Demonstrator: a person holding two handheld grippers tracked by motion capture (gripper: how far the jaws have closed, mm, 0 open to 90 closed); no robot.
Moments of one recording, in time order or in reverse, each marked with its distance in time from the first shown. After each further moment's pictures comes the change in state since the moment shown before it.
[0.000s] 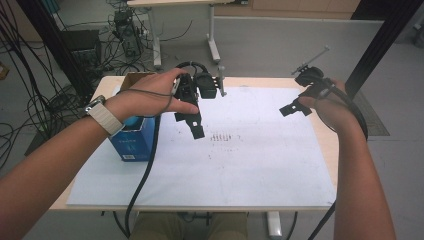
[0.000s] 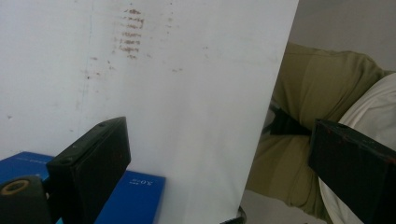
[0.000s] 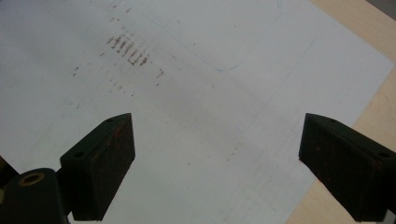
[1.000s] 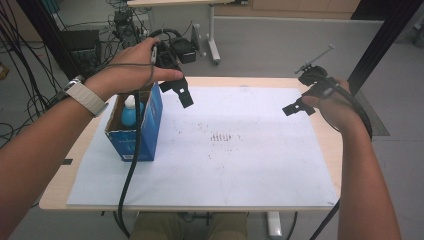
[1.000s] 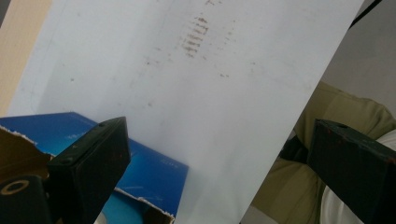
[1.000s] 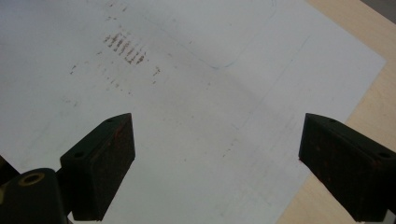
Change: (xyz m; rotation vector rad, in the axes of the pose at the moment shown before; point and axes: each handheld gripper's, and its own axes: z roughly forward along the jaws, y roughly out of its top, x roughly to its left) left arm 0.025 -0.038 -0.047 -0.090 0.080 -0.215; right arm -0.002 -0.003 -0.006 -0.001 -0.009 0.002
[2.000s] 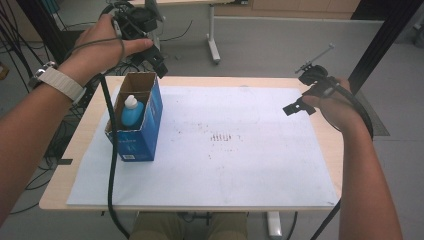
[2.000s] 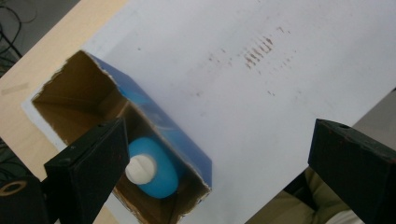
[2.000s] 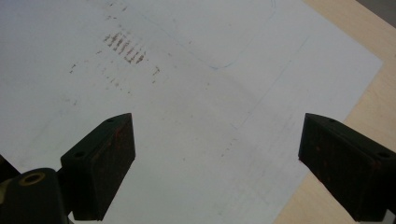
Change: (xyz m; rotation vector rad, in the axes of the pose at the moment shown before) left arm 0.034 -0.045 -0.042 -0.069 0.104 -0.329; right arm 0.001 0.002 -0.002 0.005 -0.004 -0.008
